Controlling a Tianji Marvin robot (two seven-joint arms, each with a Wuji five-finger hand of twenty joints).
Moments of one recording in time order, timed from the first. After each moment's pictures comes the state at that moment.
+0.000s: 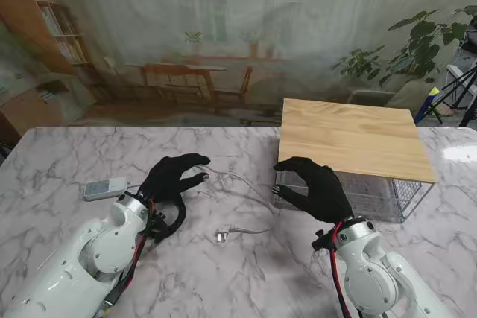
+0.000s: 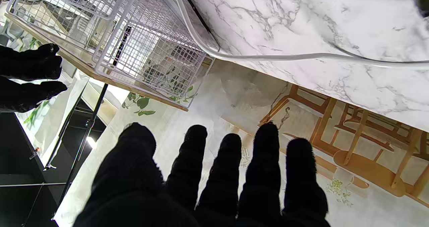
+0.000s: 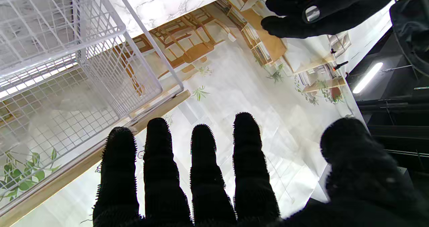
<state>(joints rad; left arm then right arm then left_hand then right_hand) 1.52 -1.11 -1.20 -1.55 0.65 -0.25 0.10 -1.79 -1.14 1.31 -1.80 -0.66 -0.21 -0.25 0.94 -0.03 0.01 0.04 0.53 0.17 0.24 0.52 0.56 0.22 0.13 0.33 0.51 0.27 0.27 0.49 0.12 0.26 0.74 0.52 0.41 -0.21 0.42 -0.06 0.53 0.01 0.42 0.46 0.49 0.16 0.46 0.30 0.48 0.29 0.28 1.13 0.15 0.37 0.94 0.42</state>
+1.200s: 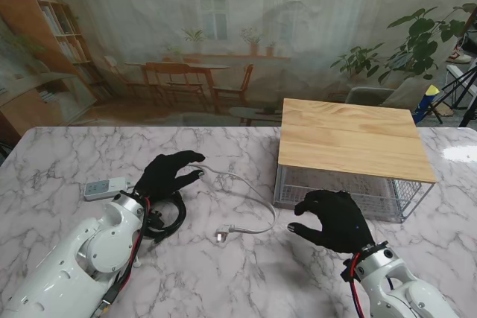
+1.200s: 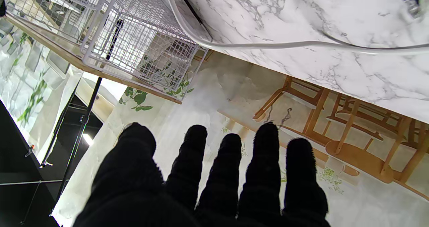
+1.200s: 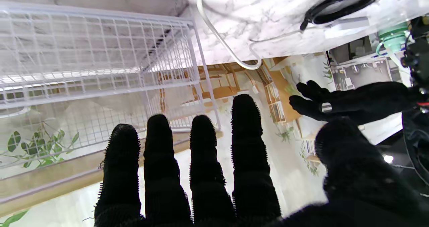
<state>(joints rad) 1.52 -1.11 -1.22 -1.54 0.66 -0.25 0.12 -1.99 -1.09 1.45 -1.90 -0.99 -0.20 -0.20 0.94 -0.03 0.01 0.04 0.53 0.17 0.24 0.52 0.56 0.22 0.13 0.33 0.51 0.27 0.27 0.49 0.12 0.26 0.74 0.52 0.41 -0.21 0.47 -0.06 0.70 0.01 0.56 0.56 0.57 0.16 0.55 0.44 0.52 0.27 0.28 1.16 0.17 0.34 1.01 0.43</state>
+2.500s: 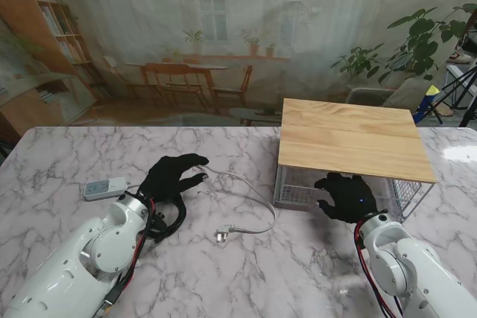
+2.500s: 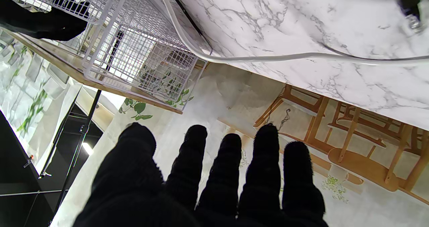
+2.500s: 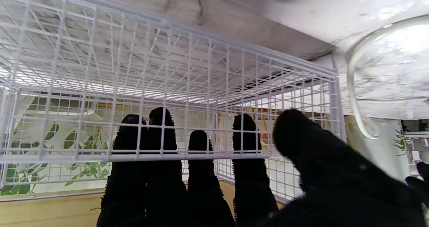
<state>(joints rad) 1.51 -1.11 -1.20 -1.54 0.67 -0.23 0.10 -1.66 -1.05 1.35 -1.54 -1.13 -0.09 -0.13 0.94 -0.03 0.01 0.04 0.53 0.17 0.24 0.52 0.56 0.22 0.13 0.33 0.49 0.27 0.27 0.49 0.10 0.22 0.69 0.50 0.54 -0.29 0.79 -0.07 0.47 0.02 0.57 0.52 0.32 0.21 0.73 0.46 0.63 0.25 0.22 1.17 0.29 0.24 1.16 0.36</state>
